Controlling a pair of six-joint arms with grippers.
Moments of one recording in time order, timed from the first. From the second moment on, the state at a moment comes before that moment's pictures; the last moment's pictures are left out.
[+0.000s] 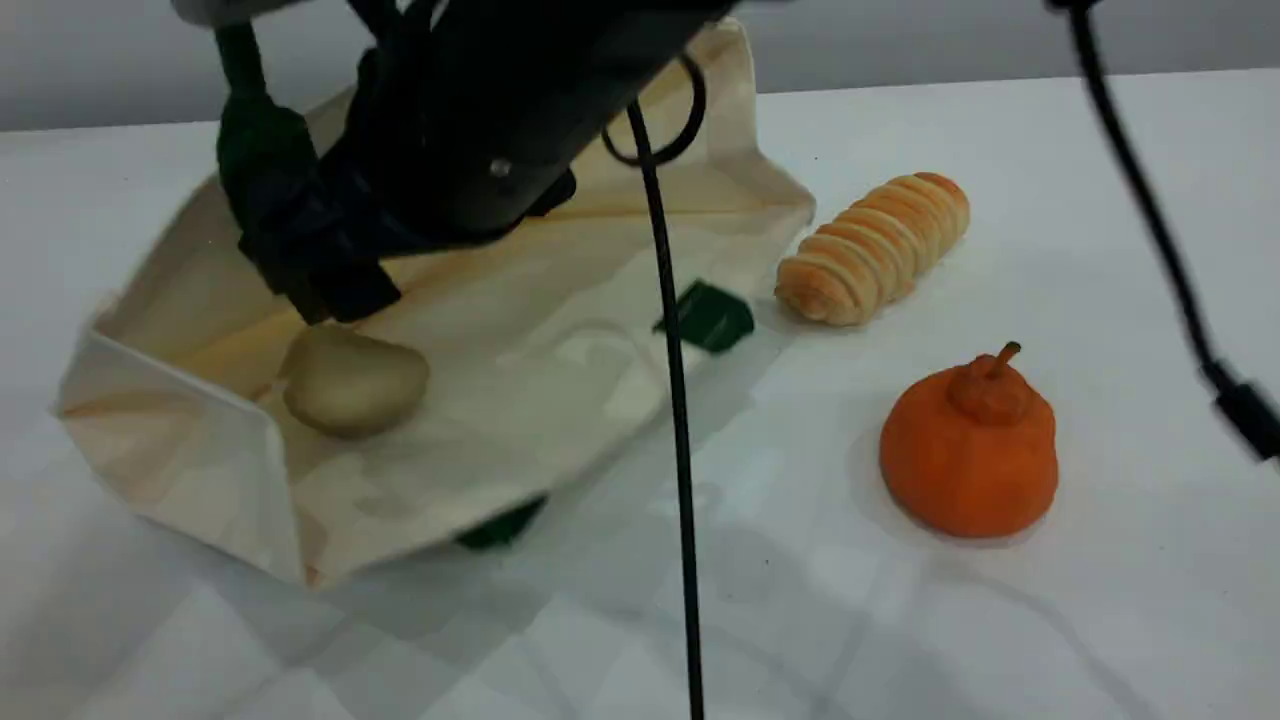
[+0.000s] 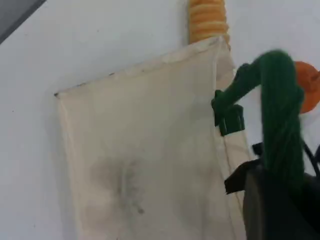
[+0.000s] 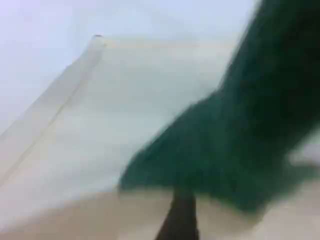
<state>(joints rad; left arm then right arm) -0.29 1.66 -1.74 -0.39 1.22 0.60 0.88 2.02 -1.31 0.46 0.20 -0.40</state>
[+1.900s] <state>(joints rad) -0.29 1.51 -1.74 -0.04 1.14 0.23 0.23 1.33 -1.31 0.34 0.59 -0.37</state>
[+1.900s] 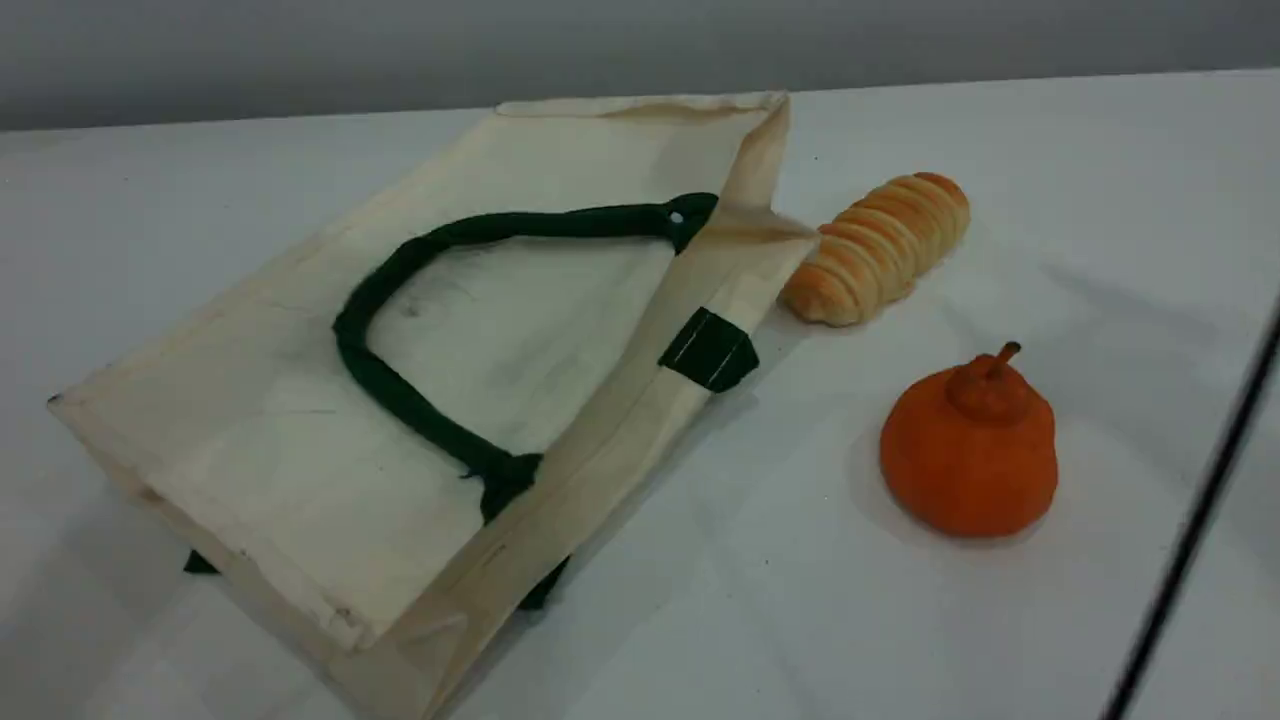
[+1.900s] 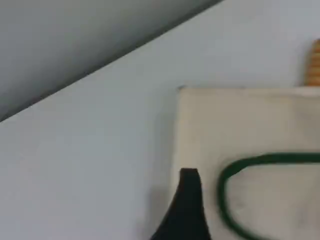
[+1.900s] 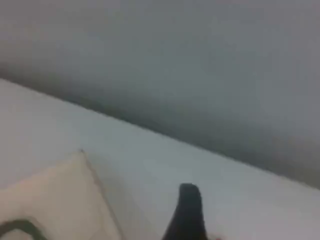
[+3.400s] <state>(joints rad) -0.29 0.23 -0.91 0.06 1.22 0.09 0.23 0.38 -1.06 0.28 1.22 -0.16</state>
